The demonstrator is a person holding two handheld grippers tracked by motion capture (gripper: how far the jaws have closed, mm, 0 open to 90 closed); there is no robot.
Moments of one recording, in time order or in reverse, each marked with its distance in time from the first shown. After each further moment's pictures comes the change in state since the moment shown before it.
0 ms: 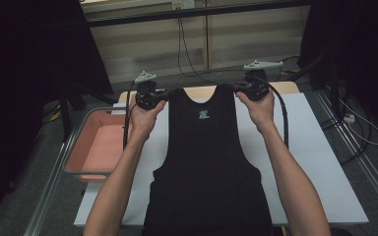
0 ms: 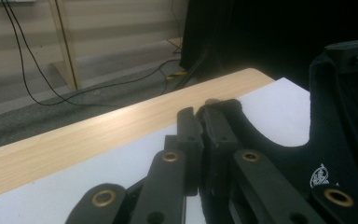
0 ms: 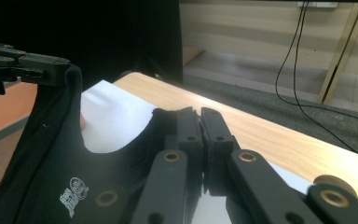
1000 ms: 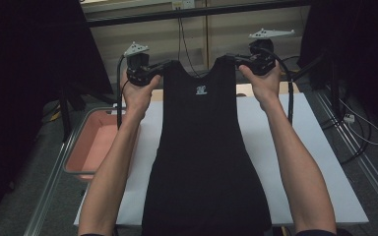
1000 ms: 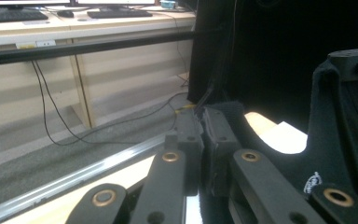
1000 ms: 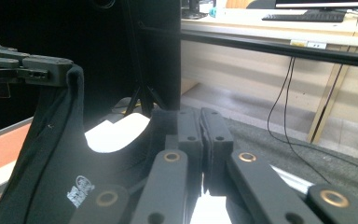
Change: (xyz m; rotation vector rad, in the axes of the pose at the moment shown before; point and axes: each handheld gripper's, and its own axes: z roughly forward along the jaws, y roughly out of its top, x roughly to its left) left arm -0.009 0.074 -0.026 -0.122 0.032 0.064; right arm 0.006 0.074 -0.026 -0.106 -0.003 -0.068
